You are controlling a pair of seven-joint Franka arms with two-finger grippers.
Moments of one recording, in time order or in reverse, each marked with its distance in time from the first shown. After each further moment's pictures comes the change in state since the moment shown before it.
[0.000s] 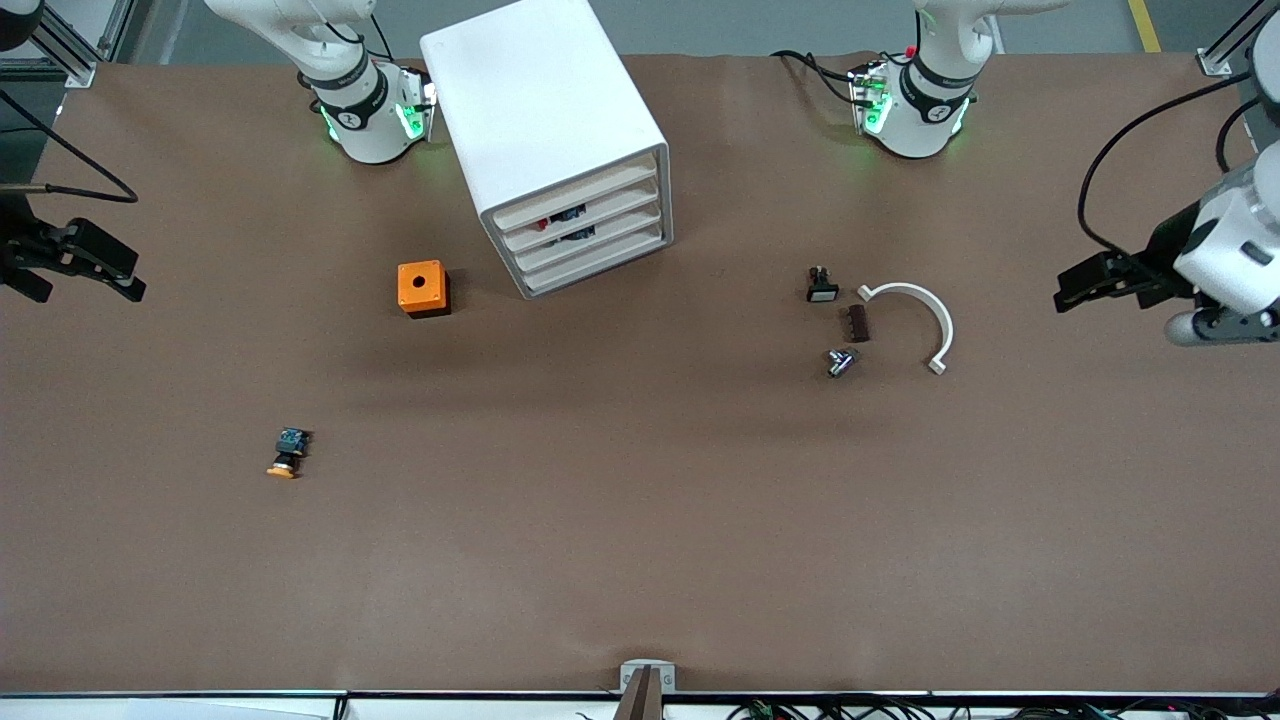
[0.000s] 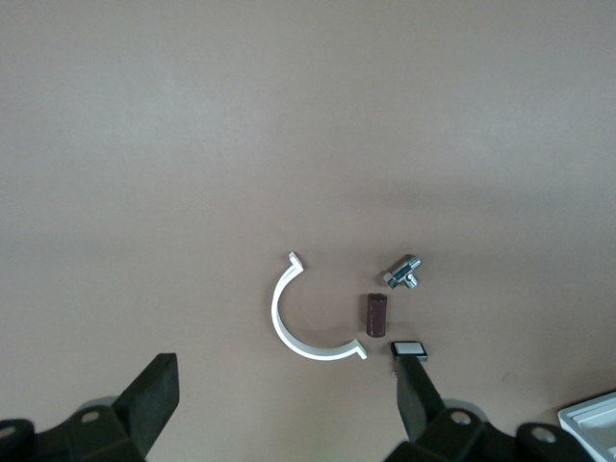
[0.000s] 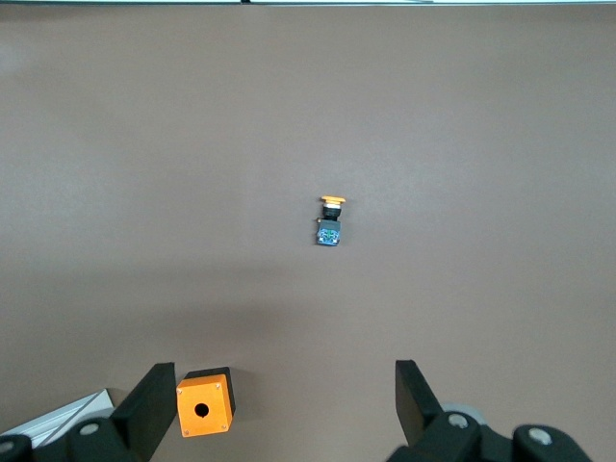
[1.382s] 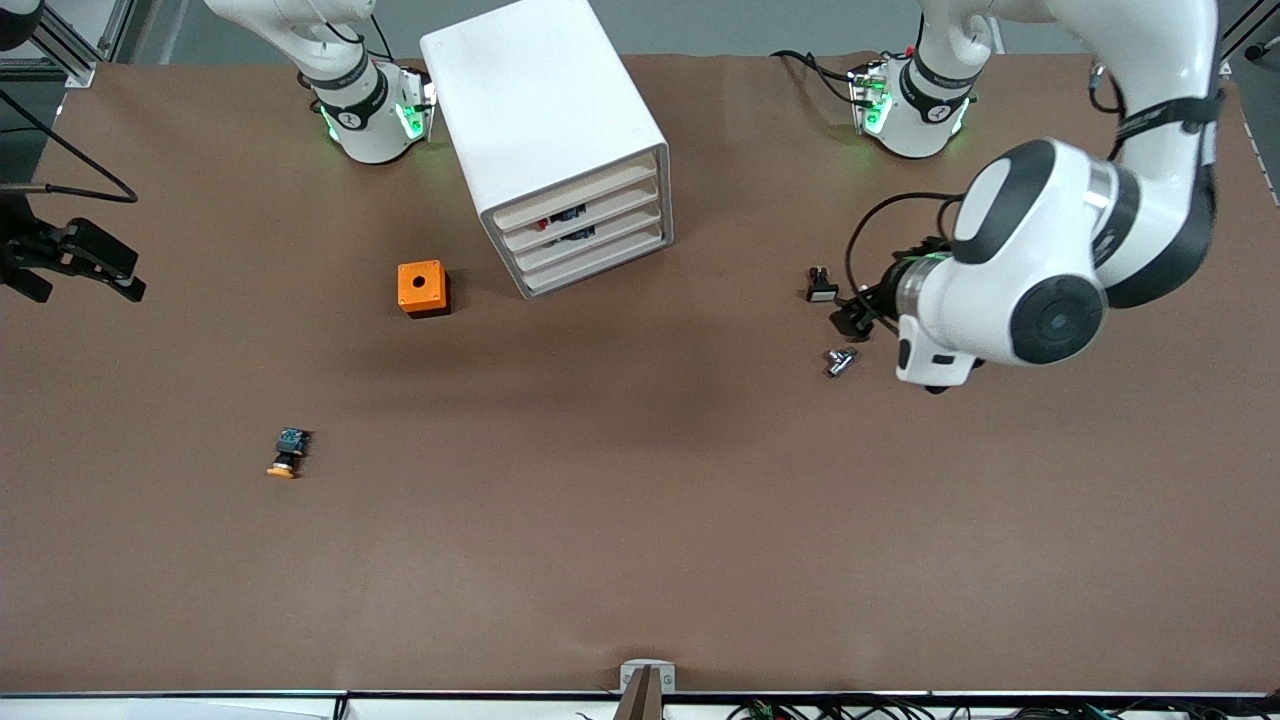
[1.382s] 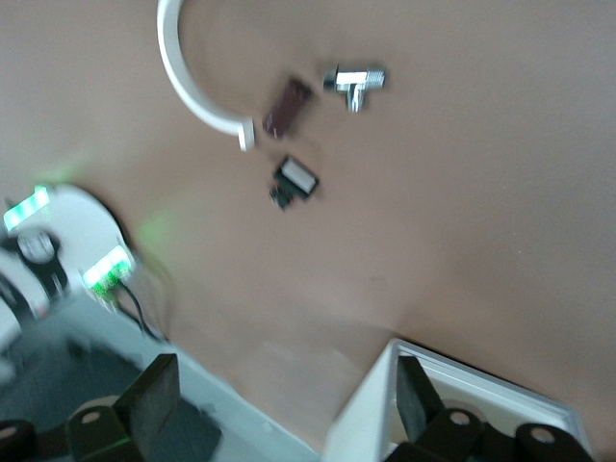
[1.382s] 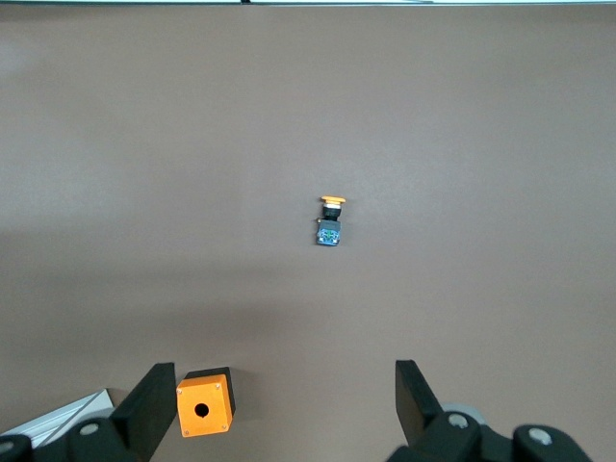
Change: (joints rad) left arm -0.298 0.339 -0.019 0.182 -0.237 -0.288 -1.057; right arm 0.000 0.000 0.000 0.000 0.000 0.000 0.000
